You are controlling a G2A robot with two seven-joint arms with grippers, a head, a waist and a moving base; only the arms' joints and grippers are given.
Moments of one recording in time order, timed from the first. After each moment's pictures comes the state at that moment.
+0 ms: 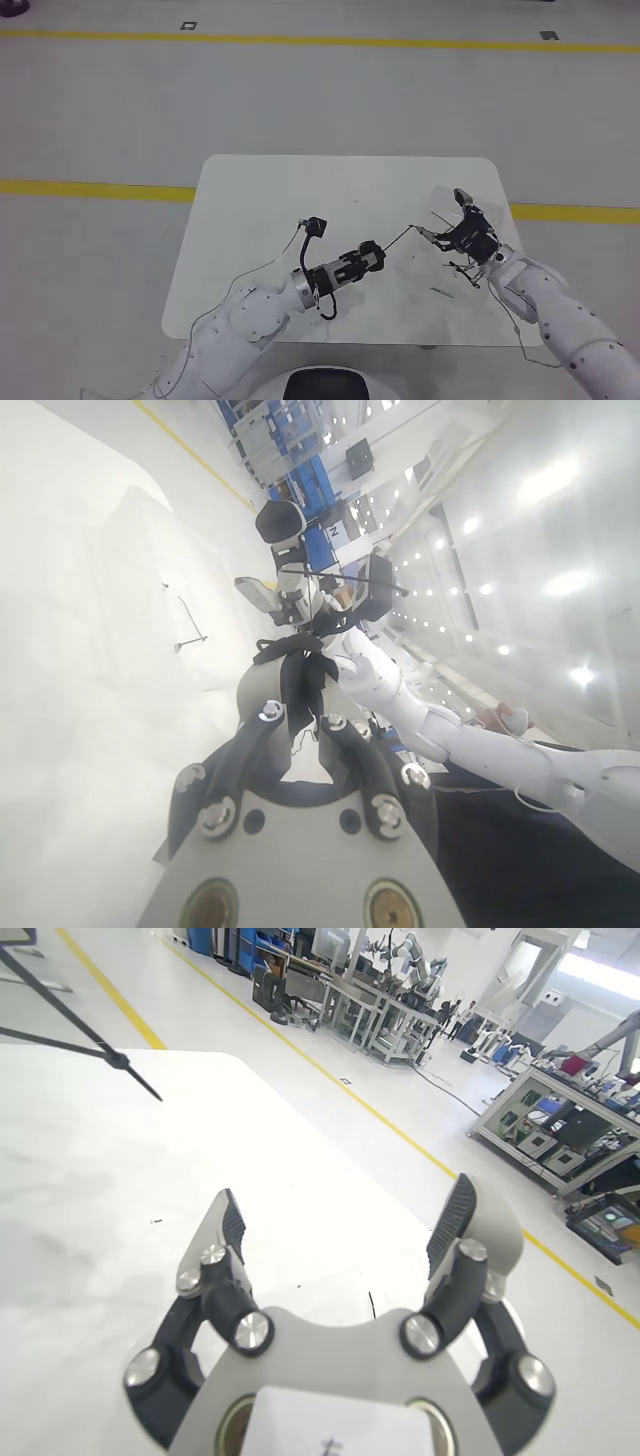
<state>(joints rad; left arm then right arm) 1.38 -1.26 -0.93 -1.66 0.12 -0.34 -0.35 -1.21 -0.71 0.94 -1.47 -1.23 -0.24 -0.41</state>
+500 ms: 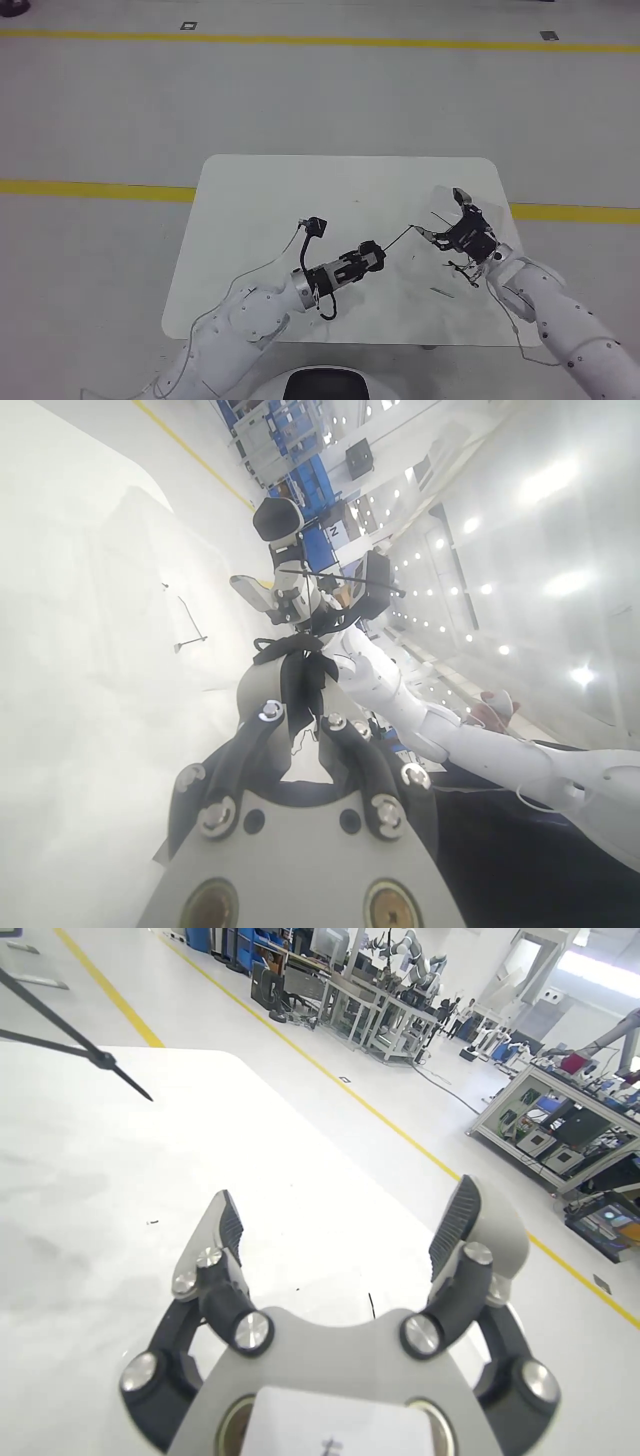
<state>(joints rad) 1.38 -1.26 -0.93 -1.66 0.12 -0.34 -0.35 -1.21 -0.72 0.94 -1.48 -1.23 -0.25 -0.41</state>
